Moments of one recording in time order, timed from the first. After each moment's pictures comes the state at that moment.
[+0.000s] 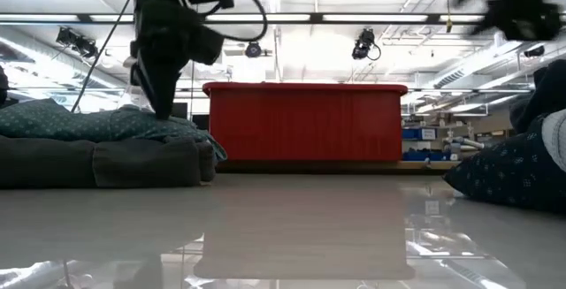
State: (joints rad) left arm 0.03 1.49 1.09 -0.95 0.06 -0.56; right arm 0.53 1.11 0.83 -0.60 0.31 1.40
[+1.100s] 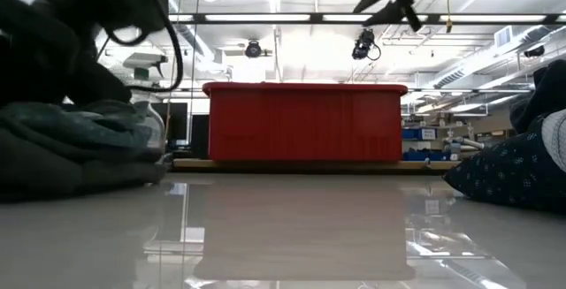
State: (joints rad) left arm -0.30 1.49 0.75 -0.71 0.46 -1.05; right arm -0.50 1.10 1.13 -0.39 0.10 0.50
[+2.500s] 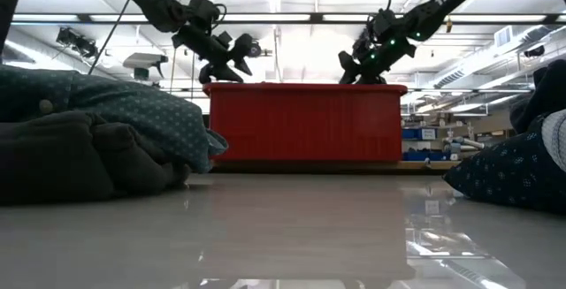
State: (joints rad) left arm 0.95 1.67 1.34 0.02 0.12 -0.31; right arm -1.01 1.75 1.41 -0.06 -0.21 0.18
